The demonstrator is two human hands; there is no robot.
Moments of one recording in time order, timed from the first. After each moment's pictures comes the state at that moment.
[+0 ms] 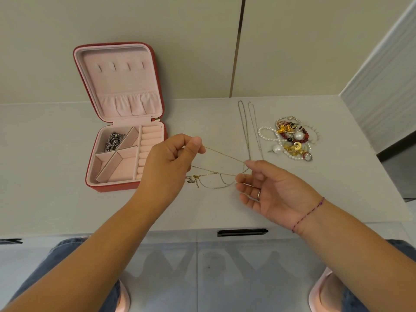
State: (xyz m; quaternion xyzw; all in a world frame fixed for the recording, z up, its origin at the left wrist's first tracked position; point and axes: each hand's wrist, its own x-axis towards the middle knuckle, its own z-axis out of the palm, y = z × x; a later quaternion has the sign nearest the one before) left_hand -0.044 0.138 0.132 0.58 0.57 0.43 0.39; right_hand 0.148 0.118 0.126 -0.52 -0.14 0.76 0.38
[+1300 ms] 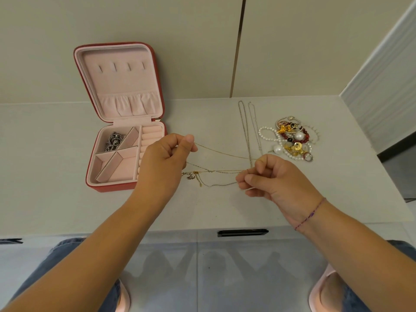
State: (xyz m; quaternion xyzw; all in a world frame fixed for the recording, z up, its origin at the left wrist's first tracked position) left_hand -0.048 0.143 0.126 0.53 0.61 0.44 0.38; right_hand 0.151 0.117 0.129 -0.55 -0.40 0.62 0.39
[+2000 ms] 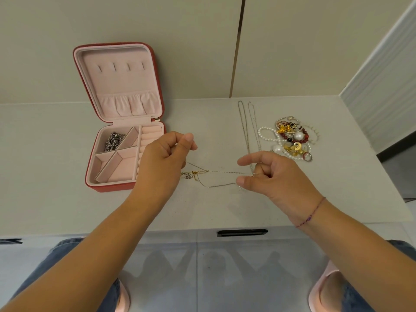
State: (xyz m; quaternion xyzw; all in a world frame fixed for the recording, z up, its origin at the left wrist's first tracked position) left_hand -0.048 0.143 0.128 0.54 0.60 0.45 0.39; right_hand 0.154 0.119 0.127 -0.57 -0.53 0.52 0.35
